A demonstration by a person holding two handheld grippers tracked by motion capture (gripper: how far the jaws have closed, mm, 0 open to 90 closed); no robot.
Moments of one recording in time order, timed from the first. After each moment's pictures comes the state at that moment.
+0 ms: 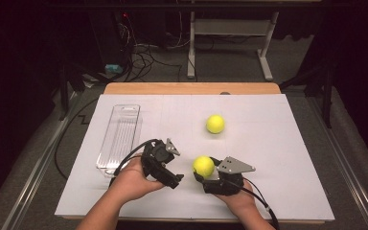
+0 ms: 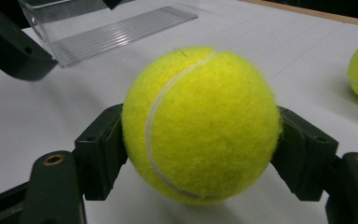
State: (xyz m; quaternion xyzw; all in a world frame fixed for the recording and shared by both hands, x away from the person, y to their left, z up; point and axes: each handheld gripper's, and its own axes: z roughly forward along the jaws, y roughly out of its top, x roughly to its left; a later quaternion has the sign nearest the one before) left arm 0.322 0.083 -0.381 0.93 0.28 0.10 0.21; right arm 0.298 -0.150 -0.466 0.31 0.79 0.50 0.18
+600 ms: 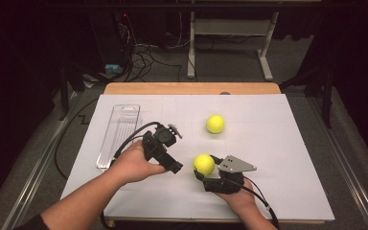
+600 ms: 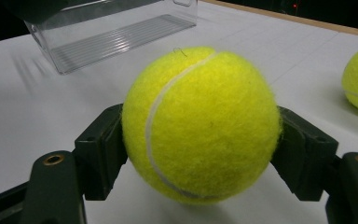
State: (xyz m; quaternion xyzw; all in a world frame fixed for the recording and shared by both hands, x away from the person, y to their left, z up) left arm 0.355 0.077 -0.351 0.93 0.34 0.02 0.16; right arm 0.301 -0.151 -0.465 0.30 0.78 0.51 0.19
